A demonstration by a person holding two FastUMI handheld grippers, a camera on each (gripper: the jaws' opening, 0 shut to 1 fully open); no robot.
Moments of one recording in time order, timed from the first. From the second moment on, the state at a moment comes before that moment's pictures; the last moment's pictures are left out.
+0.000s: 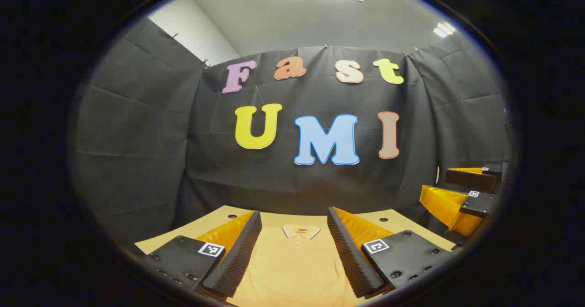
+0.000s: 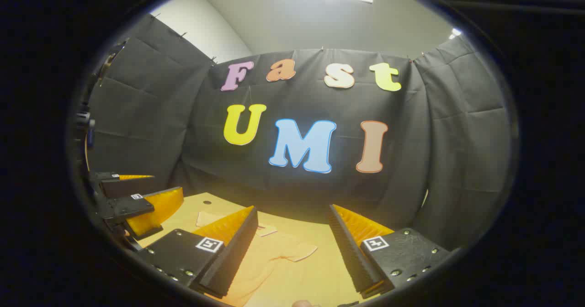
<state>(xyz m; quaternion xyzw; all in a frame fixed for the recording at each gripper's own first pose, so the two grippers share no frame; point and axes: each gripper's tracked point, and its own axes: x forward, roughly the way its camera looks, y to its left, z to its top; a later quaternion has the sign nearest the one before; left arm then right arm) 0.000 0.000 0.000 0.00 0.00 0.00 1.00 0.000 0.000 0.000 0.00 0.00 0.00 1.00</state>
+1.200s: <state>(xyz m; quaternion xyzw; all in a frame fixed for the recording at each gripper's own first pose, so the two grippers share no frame) 0.132 0.057 -0.025 0.00 0.01 0.00 1.00 0.130 -0.014 -0.068 0.05 0.09 -0.04 0.99</state>
